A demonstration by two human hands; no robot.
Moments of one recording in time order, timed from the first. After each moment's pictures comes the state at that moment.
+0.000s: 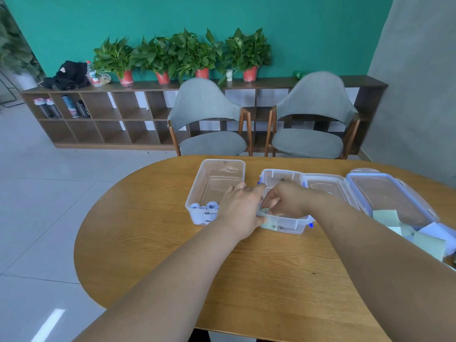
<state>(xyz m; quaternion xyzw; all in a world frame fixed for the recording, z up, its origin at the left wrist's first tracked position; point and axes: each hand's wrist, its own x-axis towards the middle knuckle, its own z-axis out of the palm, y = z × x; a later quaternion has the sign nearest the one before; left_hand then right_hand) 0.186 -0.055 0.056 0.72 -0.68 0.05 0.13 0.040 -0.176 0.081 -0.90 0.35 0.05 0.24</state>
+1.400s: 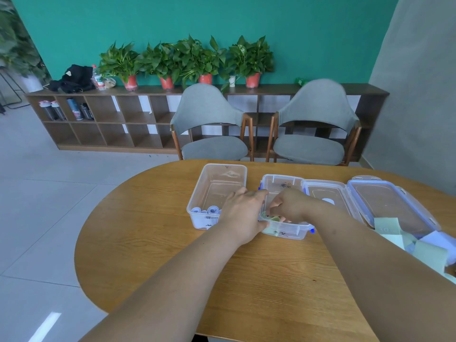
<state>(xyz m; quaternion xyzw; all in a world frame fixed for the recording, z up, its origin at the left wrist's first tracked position) 0.186 -0.054 0.059 0.72 -0.67 0.02 0.15 0.043 -0.175 0.073 -0.83 0.45 0.02 0.33</state>
